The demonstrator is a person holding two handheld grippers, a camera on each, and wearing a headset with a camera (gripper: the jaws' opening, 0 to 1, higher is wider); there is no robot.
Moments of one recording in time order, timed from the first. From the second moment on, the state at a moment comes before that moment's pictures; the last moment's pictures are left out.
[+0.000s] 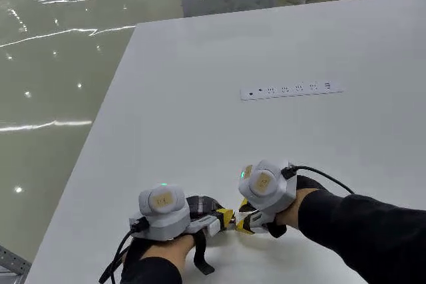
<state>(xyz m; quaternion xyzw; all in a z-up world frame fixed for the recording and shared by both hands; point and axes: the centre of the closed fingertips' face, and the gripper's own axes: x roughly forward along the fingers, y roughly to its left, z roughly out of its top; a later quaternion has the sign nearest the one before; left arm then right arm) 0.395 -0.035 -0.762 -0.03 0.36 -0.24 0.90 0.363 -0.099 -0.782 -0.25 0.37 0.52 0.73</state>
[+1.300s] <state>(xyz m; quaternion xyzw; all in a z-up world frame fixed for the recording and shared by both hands) 0.352 -0.007 -0.730 0.10 0.27 -0.44 0.85 0.307 -0.266 -0.735 -0.17 0.34 0.39 0.84</state>
